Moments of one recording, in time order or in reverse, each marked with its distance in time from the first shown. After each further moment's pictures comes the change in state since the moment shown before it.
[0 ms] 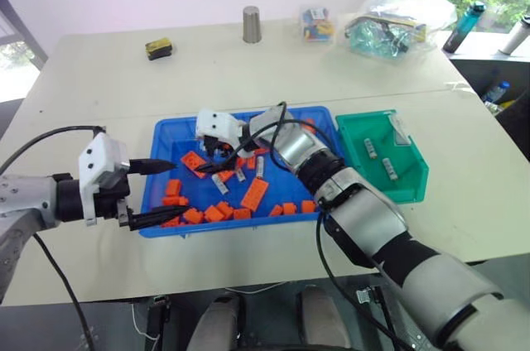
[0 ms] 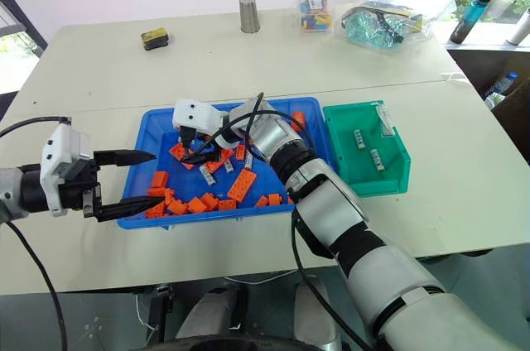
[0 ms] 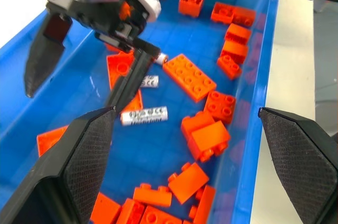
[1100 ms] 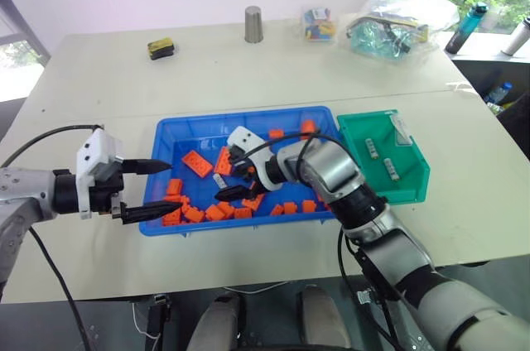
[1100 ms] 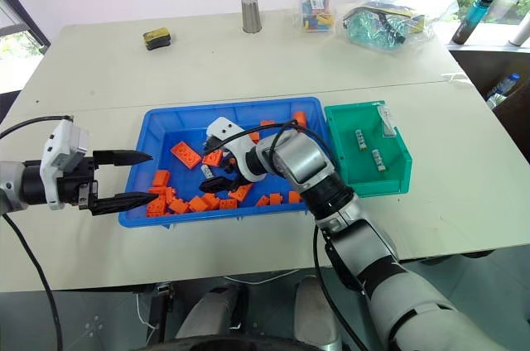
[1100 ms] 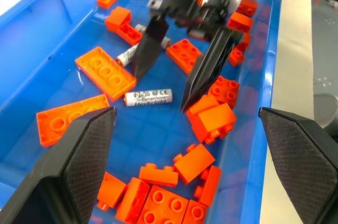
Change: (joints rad) left arm -0.048 0.020 -0.061 0.146 0.050 -0.044 -0.099; right arm 0.225 -0.080 0.075 -0.478 0.251 0.739 -0.201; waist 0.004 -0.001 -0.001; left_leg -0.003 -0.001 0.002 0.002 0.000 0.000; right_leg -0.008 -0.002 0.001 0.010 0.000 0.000
